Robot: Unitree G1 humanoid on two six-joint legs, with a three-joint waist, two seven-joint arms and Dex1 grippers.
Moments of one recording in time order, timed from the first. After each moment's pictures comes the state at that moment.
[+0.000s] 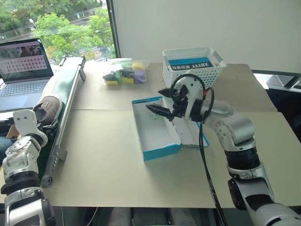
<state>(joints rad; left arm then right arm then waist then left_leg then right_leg) -0.41 0.66 0.50 0.51 -0.31 0.40 -0.36 -0.73 -0.39 0.11 -0.16 0.41 0.73 0.68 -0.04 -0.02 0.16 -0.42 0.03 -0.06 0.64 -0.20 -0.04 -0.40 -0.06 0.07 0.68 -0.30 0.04</state>
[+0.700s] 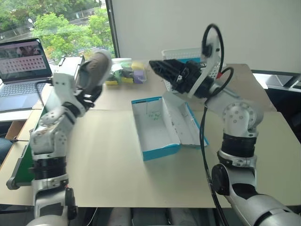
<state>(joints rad) -0.55 0.42 0.20 -0.03 -0.44 0.61 -0.39 -0.91 -0.16 -0.28 -0.07 0.77 0.96 0.35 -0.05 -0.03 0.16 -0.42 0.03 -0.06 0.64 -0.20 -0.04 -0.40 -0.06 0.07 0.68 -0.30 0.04</state>
